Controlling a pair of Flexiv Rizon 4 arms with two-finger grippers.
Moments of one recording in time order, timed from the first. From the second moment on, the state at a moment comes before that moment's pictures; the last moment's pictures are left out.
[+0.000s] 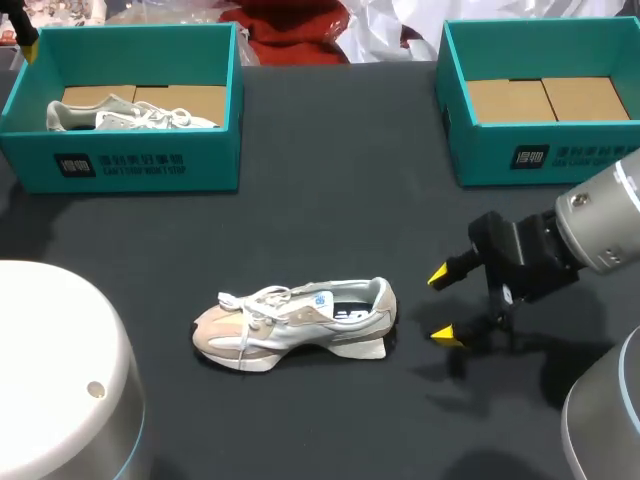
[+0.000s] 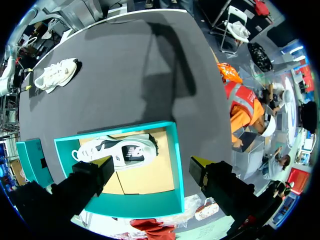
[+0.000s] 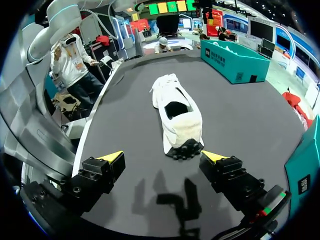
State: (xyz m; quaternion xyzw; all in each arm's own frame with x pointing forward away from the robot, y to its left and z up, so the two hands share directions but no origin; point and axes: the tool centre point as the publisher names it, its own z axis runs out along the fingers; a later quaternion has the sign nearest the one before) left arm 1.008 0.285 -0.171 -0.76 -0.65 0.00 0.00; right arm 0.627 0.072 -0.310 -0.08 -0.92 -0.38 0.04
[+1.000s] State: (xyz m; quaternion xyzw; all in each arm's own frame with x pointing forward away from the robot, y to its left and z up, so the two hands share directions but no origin) left arm 1.008 0.285 -0.171 -0.76 -0.65 0.00 0.00; right arm 0.639 0.055 -0.336 -0.06 -0.86 -0.51 0.00
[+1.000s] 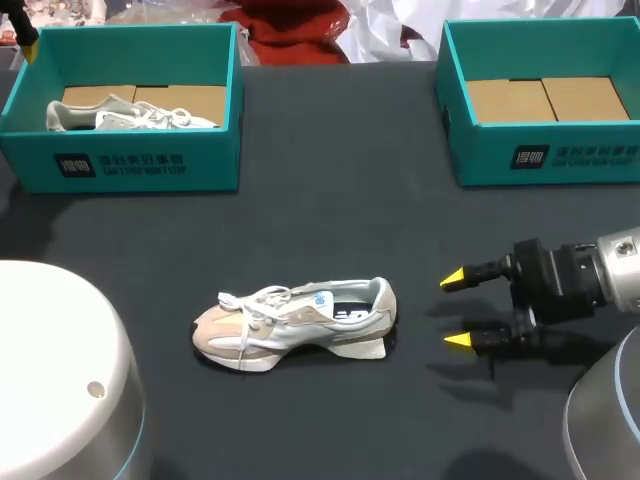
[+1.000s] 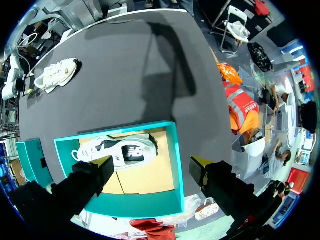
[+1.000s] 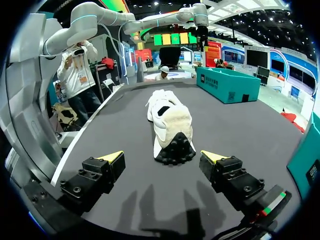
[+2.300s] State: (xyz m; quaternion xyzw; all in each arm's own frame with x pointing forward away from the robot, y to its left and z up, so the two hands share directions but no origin) left arm 1.008 0.285 -0.171 -0.76 -0.65 0.00 0.00; right arm 0.652 0.031 -0.348 -0.07 -0.85 -0.52 -0.02
